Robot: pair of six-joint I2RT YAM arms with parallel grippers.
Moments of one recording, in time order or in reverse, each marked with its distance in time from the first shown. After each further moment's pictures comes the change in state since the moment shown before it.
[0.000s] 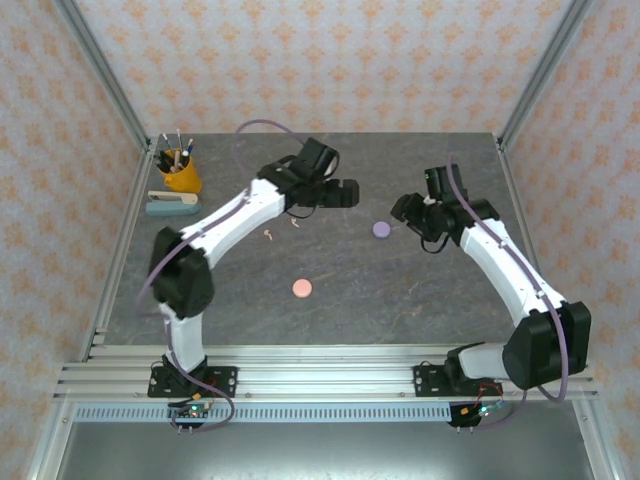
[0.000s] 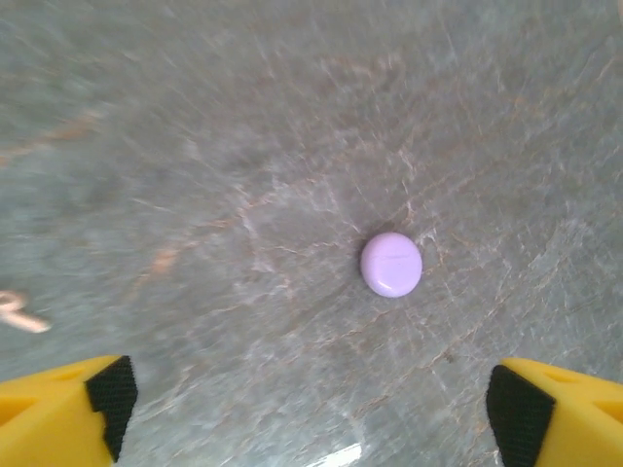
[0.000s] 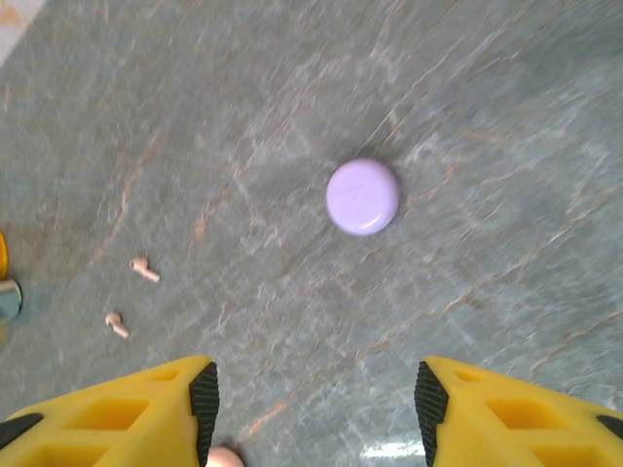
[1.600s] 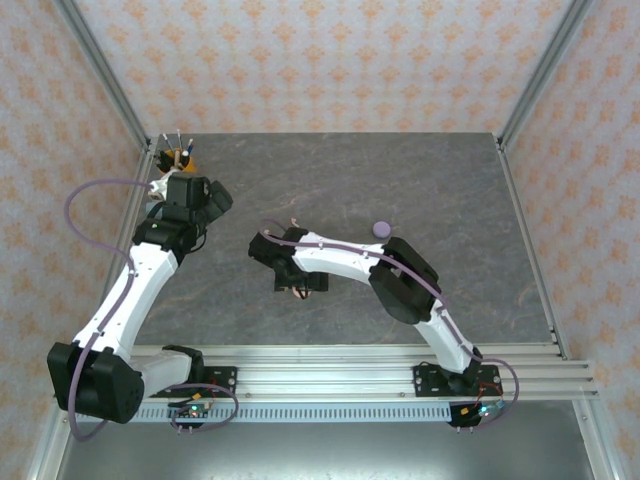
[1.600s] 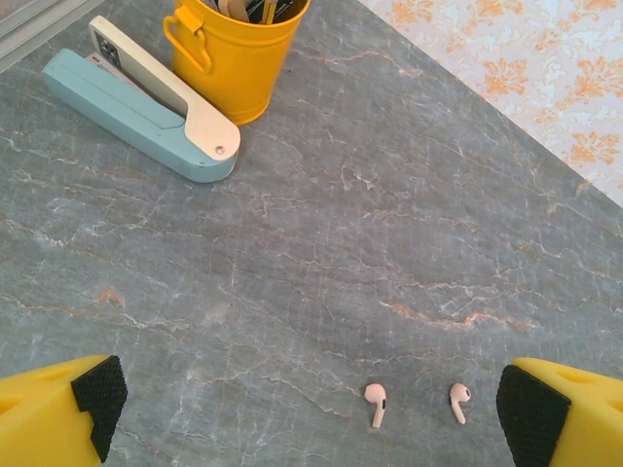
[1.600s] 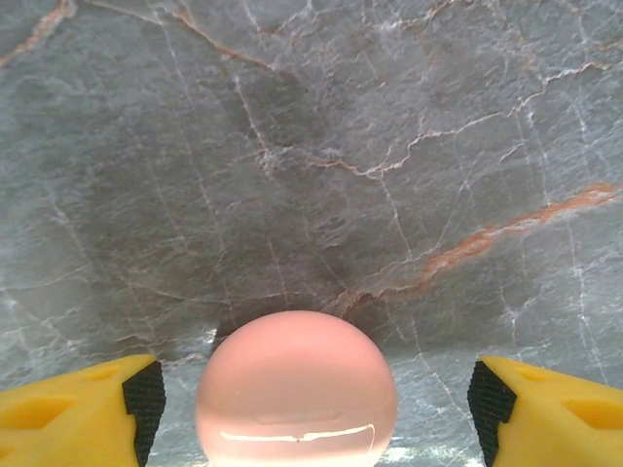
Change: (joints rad) left arm 0.465 -0.684 -0.677 0.111 -0.303 -0.197; right arm 0.769 0.870 0.617 -0.342 0.326 0.280
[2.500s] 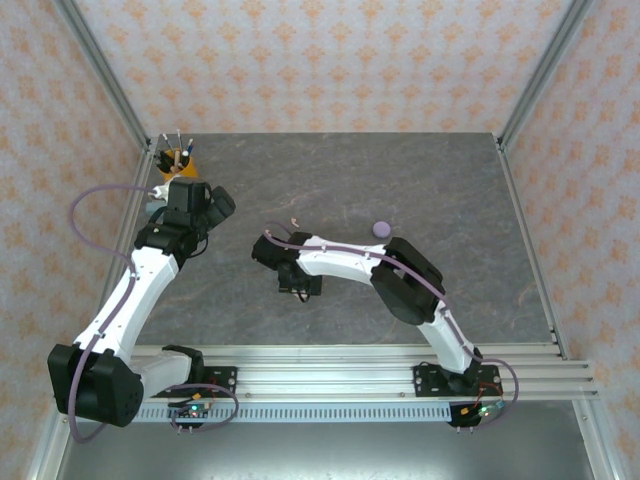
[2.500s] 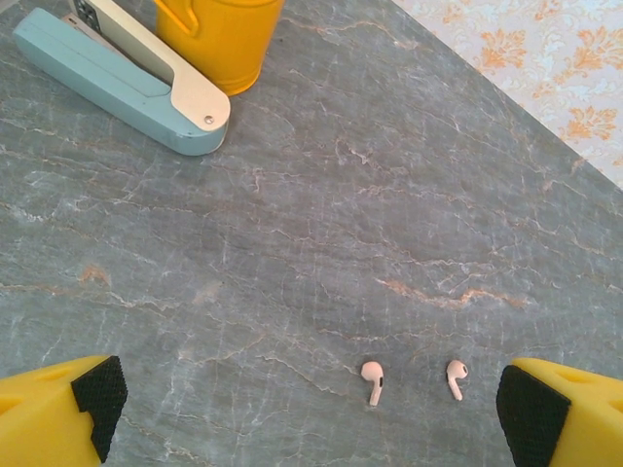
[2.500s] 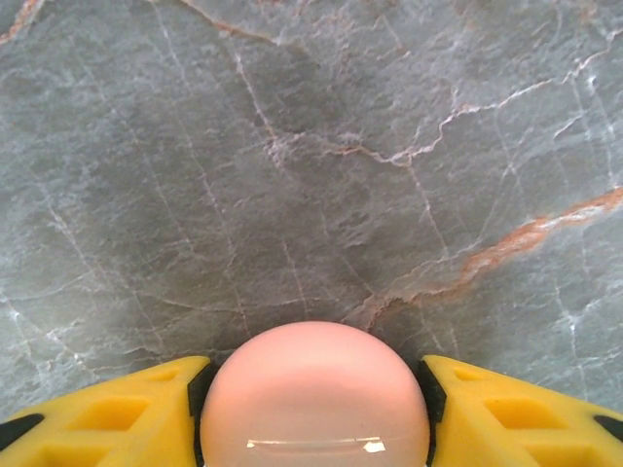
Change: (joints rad) left arm 0.000 -0.016 -0.045 0.021 0.048 -0.007; right arm -0.005 -0.034 -0.098 0.122 -0.040 0.051
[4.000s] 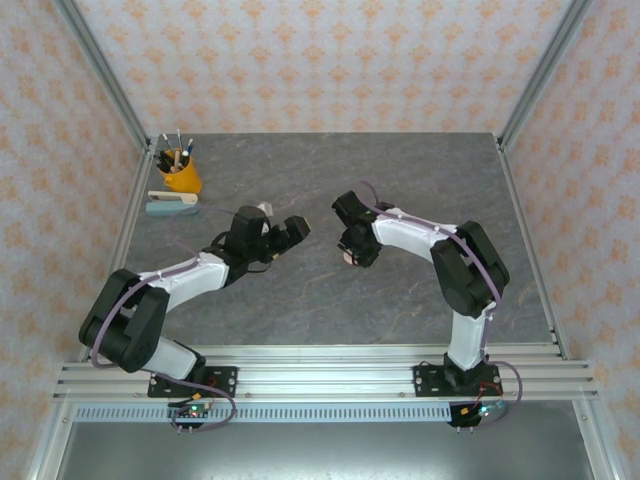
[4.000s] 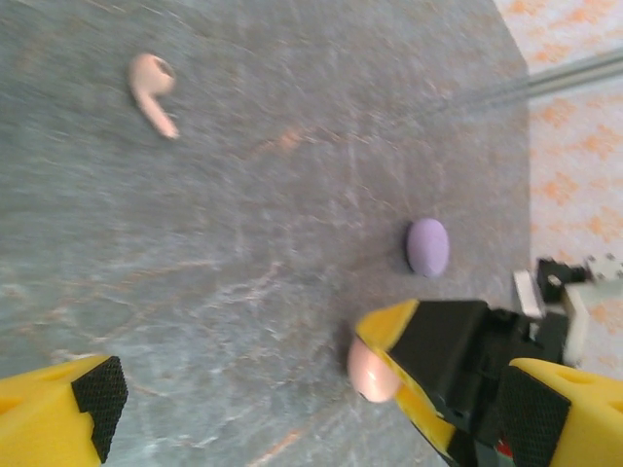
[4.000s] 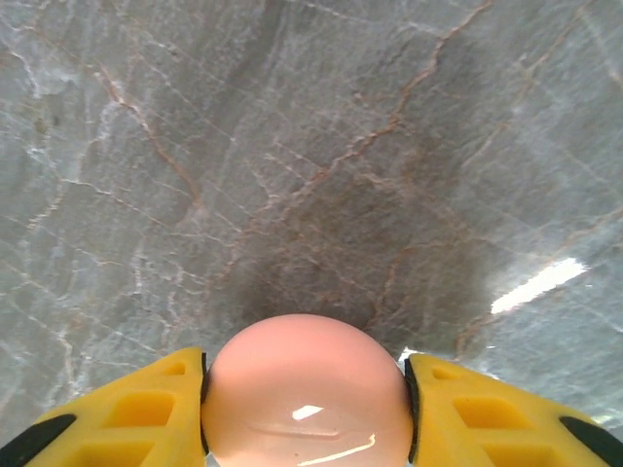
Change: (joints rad) left arm -0.306 0.320 -0.305 0.776 0.483 -0.223; right arm -0.425 -0.293 -0.393 0.277 -0.106 0.188
